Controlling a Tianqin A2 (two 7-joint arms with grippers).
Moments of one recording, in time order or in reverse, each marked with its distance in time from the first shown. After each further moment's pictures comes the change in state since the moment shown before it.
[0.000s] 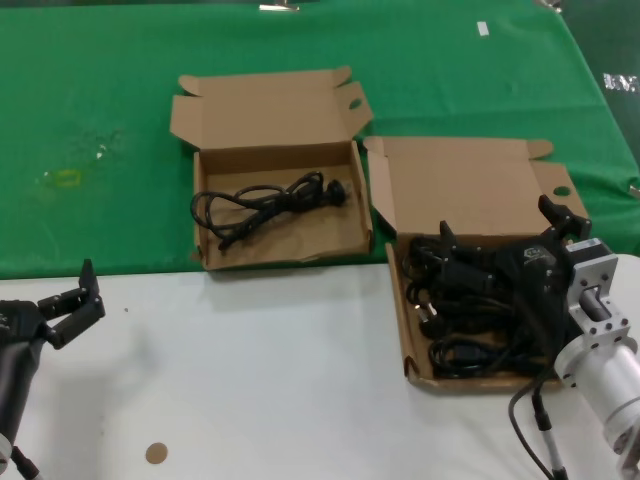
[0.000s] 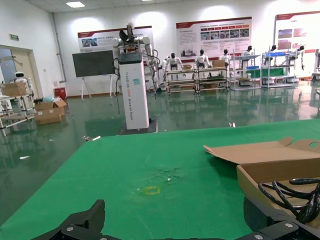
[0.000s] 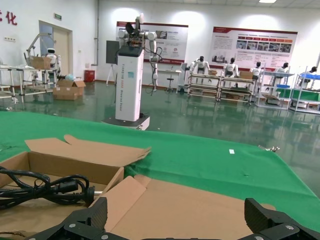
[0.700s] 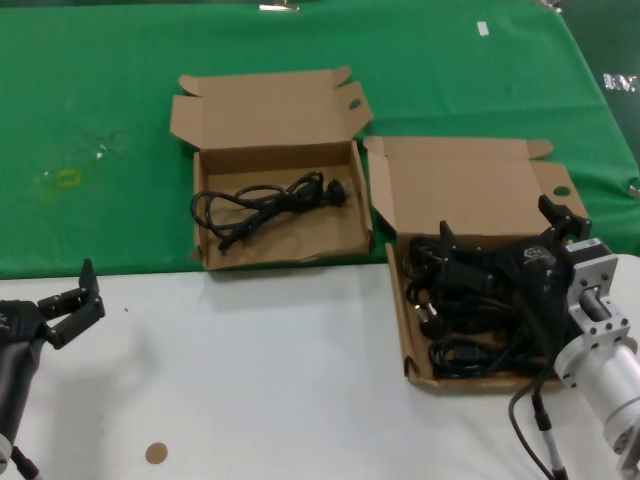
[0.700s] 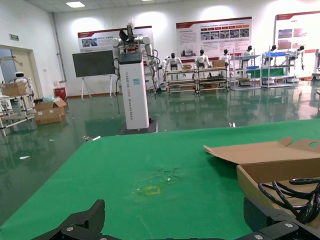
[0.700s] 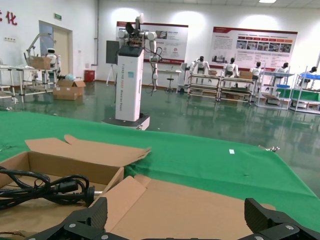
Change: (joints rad) left arm 0.000 0.000 0.000 0.000 0.000 0.000 0.000; right arm 0.000 0.000 0.000 0.000 0.000 0.000 0.000
